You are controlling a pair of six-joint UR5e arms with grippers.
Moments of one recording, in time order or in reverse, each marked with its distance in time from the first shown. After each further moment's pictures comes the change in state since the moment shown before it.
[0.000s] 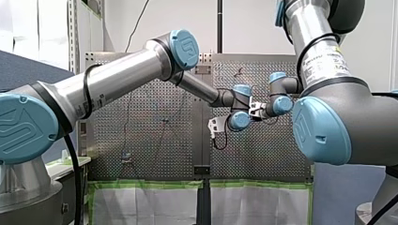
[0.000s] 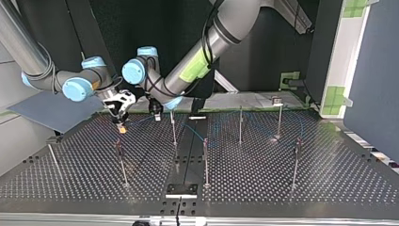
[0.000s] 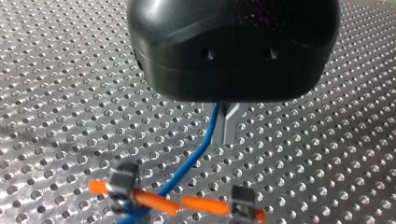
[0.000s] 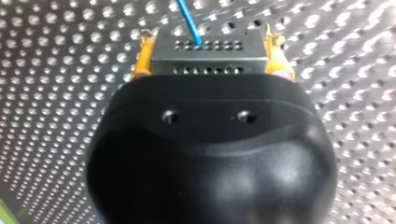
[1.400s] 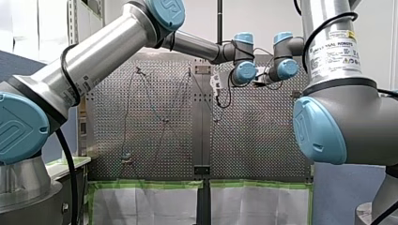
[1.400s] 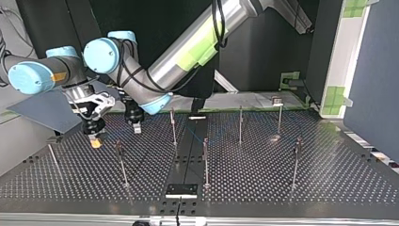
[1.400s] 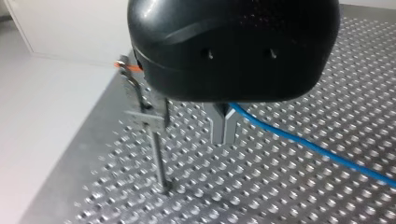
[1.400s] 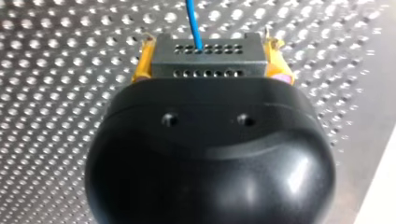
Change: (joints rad) left arm -0.066 0.257 0.031 -0.105 -0.083 0.079; right arm -0.016 -0.287 0.015 0.100 0.000 -0.051
